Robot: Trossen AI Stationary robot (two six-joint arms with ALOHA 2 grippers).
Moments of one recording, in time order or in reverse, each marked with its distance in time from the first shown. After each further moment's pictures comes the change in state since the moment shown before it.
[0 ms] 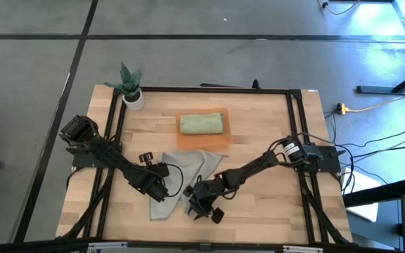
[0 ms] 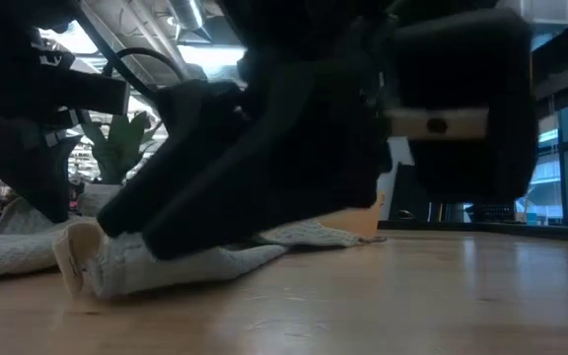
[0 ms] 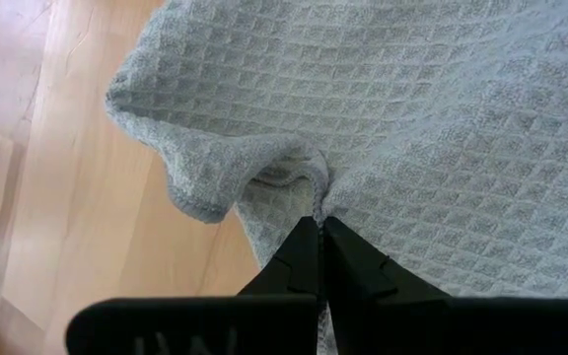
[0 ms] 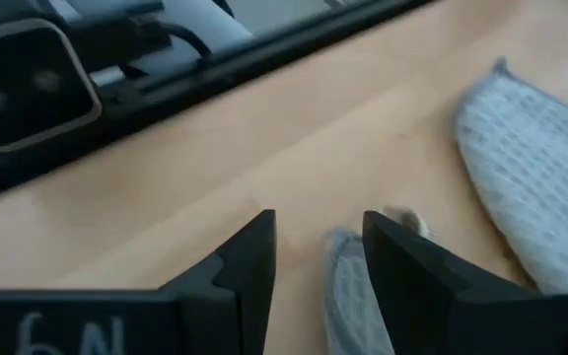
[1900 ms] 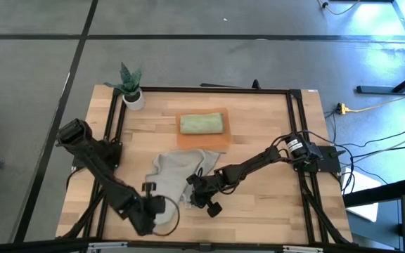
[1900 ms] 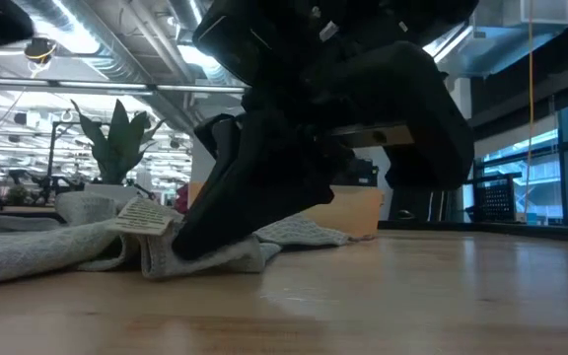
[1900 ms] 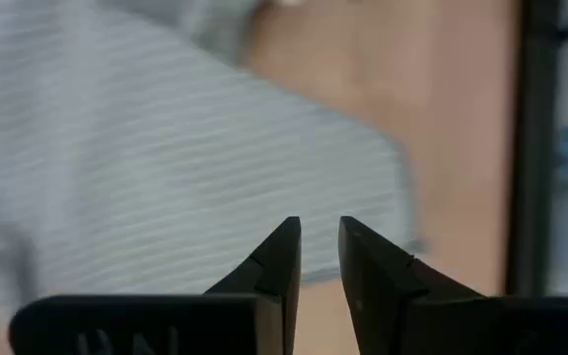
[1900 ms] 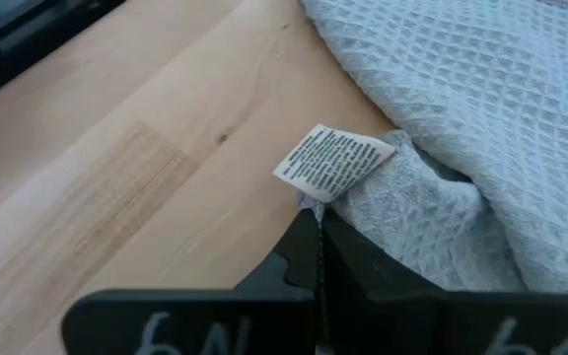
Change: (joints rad) left arm -0.268 0.000 0.262 0.107 0.176 0.077; right arm -0.030 -0.047 0.001 -0.183 0.189 0.153
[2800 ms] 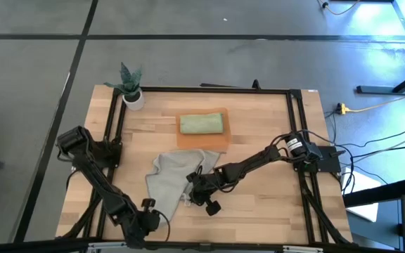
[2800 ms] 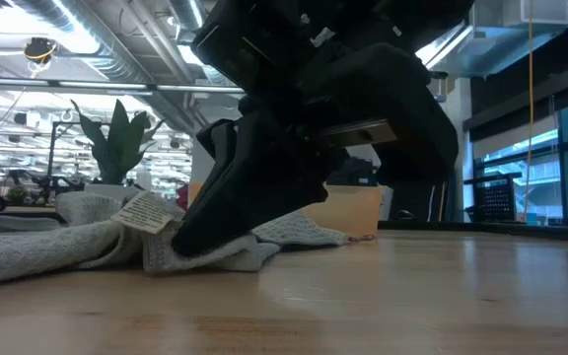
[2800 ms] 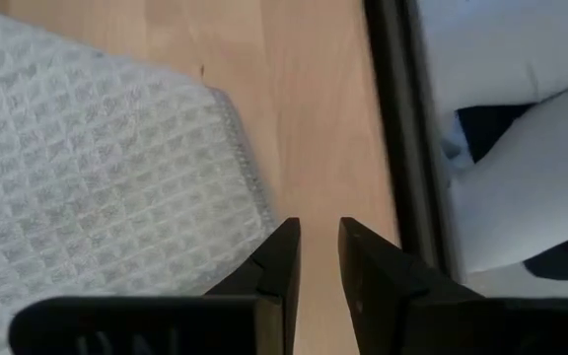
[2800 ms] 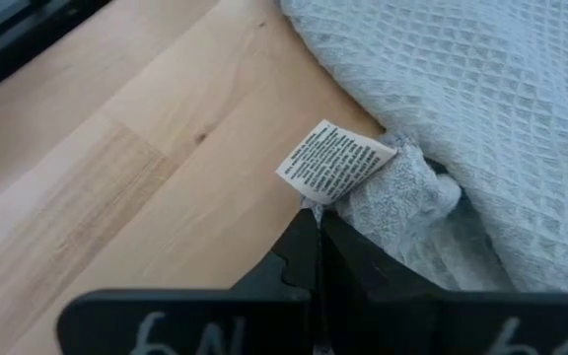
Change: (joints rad) left arm -0.126 0.080 -0.207 0.505 0.048 0.011; right arm -0.019 0.000 0.000 0.000 -0.001 0.031
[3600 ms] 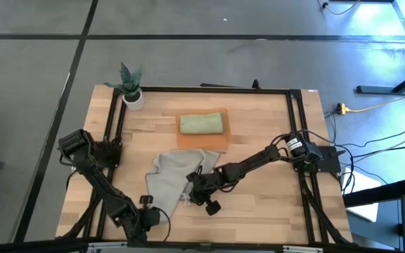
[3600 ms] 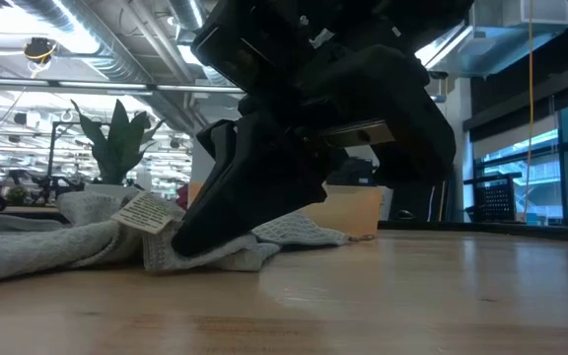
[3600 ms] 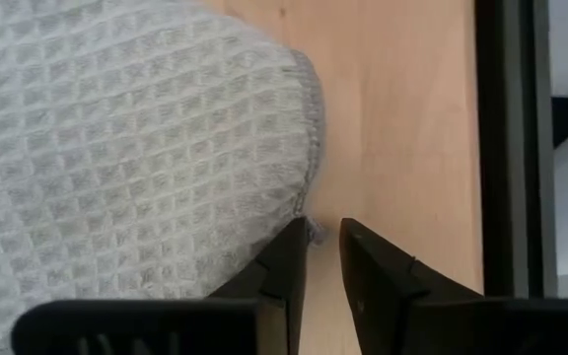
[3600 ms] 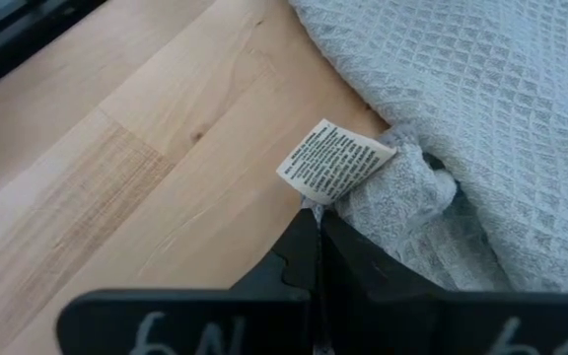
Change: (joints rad) left arm 0.001 0.053 0.006 -0.122 -0.020 -0.112; right arm 0.000 0.000 0.000 -0.001 0.000 0.001
